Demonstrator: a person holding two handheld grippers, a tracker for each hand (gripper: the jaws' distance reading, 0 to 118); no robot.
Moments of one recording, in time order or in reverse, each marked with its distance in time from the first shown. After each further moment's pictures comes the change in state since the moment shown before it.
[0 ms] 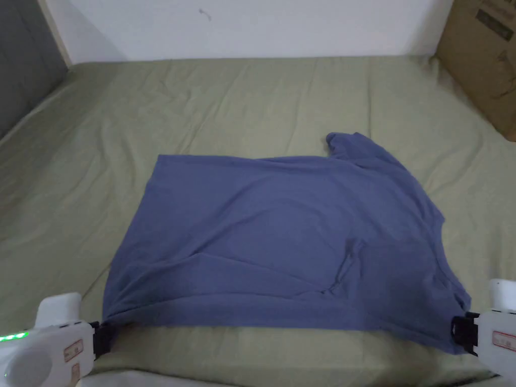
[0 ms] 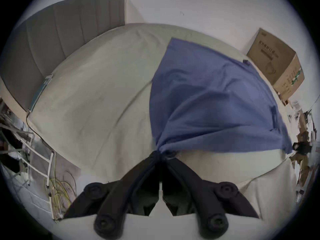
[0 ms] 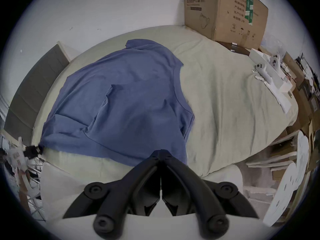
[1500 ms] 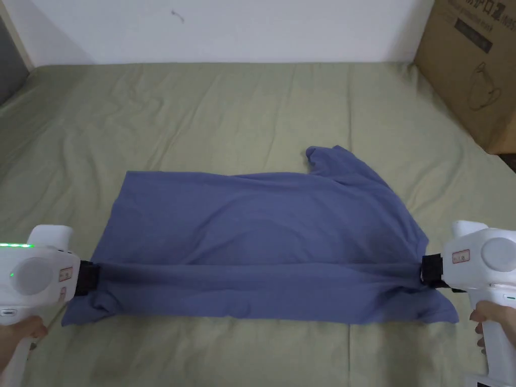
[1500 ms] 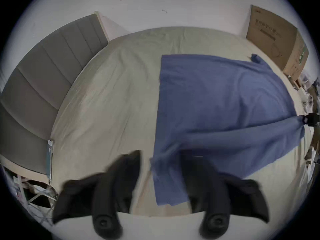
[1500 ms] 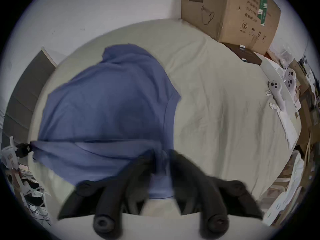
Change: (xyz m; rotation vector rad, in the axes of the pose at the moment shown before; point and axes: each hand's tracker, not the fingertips) left arm 0.044 0.161 -0.044 -0.026 0.145 -0.225; right arm 0.018 0.151 -0.091 -0.086 -0.088 0.019
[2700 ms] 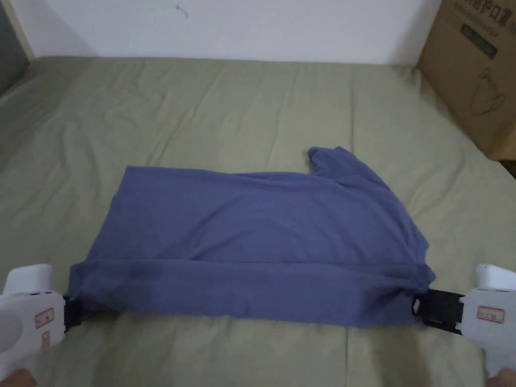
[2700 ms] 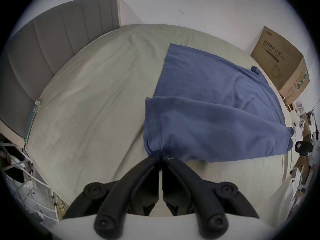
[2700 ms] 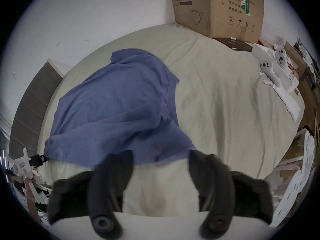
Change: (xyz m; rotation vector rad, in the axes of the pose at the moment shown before) left arm -0.018 -0.071 0.006 0.034 -0.125 0.222; right arm 0.000 -0.066 0.037 0.083 0.106 -0.125
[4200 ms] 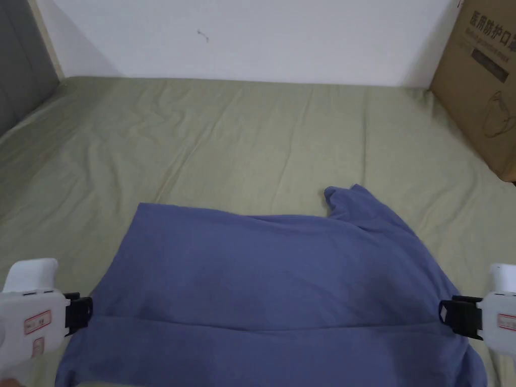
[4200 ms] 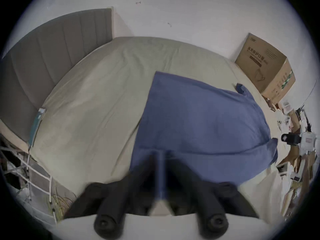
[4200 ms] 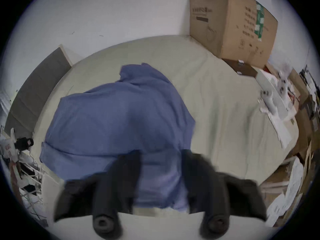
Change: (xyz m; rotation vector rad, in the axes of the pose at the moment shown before) left arm 0.011 0.008 0.059 0.068 -0.097 -0.025; right arm -0.018 0.016 0.031 0.054 -0.005 0.212
